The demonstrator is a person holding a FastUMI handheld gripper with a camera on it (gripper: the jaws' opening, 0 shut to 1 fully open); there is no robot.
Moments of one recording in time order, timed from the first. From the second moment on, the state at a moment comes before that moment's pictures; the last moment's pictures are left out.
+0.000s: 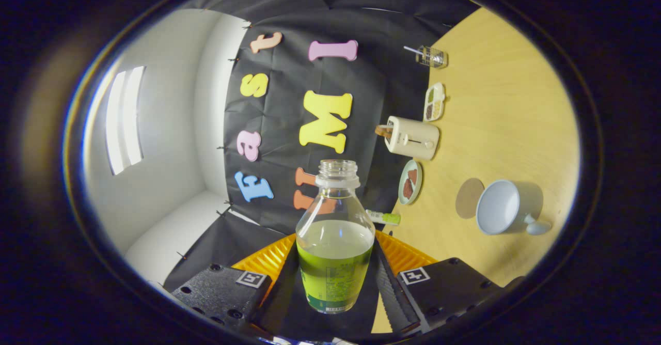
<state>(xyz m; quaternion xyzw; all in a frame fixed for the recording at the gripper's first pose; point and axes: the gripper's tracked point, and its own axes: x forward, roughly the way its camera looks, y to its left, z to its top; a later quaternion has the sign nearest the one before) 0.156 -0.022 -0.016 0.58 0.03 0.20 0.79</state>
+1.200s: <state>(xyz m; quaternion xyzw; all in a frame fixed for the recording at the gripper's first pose) 0.245 -0.034 -0.050 -0.04 0.05 -0.03 1.00</state>
